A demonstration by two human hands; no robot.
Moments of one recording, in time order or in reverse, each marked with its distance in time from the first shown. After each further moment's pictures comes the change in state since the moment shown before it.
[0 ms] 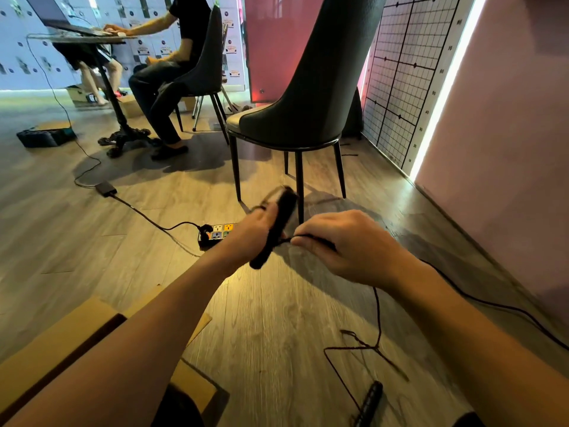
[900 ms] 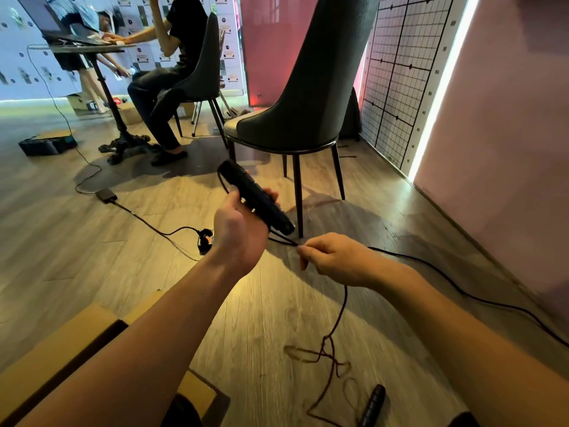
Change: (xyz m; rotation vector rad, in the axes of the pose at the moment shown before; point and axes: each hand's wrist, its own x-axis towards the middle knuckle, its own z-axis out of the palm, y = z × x) left_hand 0.001 0.019 0.011 -1.099 0.126 0.159; right_hand -0.008 0.012 0.021 0.440 -0.396 0.616
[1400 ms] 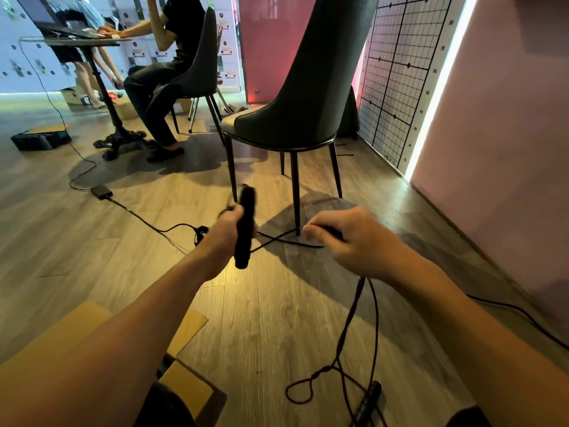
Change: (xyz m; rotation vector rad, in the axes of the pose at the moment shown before) left_hand 0.010 0.004 -0.049 0.726 0.097 -0.234; right_hand -0.019 -0.008 -0.022 -0.128 0.312 -0.287
